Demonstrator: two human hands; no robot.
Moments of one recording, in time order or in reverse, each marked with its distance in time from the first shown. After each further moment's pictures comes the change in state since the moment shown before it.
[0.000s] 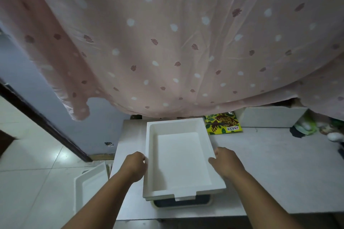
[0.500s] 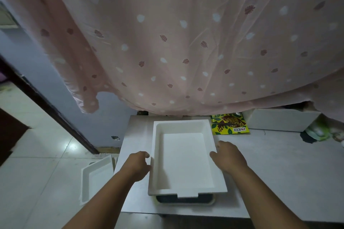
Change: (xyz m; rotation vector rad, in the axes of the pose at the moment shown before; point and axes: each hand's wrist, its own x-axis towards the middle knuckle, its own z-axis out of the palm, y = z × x) left_hand -0.006 -0.012 0.005 -0.013 -0.049 -0.038; right_hand 0.015 -0.011 -0.004 -0.060 0.001 -0.055
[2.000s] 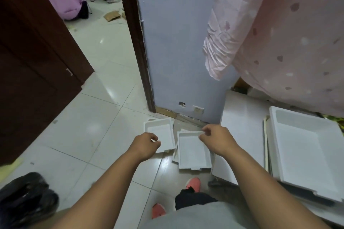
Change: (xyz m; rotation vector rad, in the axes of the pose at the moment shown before) left_hand -0.047 -0.396 -0.149 -0.384 0.039 -0.201; right_hand -0.113 -0.402 0.228 -0.014 -0.272 -0.267
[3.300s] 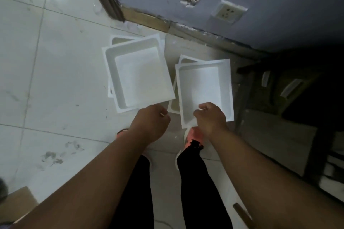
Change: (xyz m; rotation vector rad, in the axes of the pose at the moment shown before) left_hand 0.394 -0.161 0.220 0.082 -0.421 -0.155; right_hand 0.336 0.151 0.363 0.280 -0.151 0.688
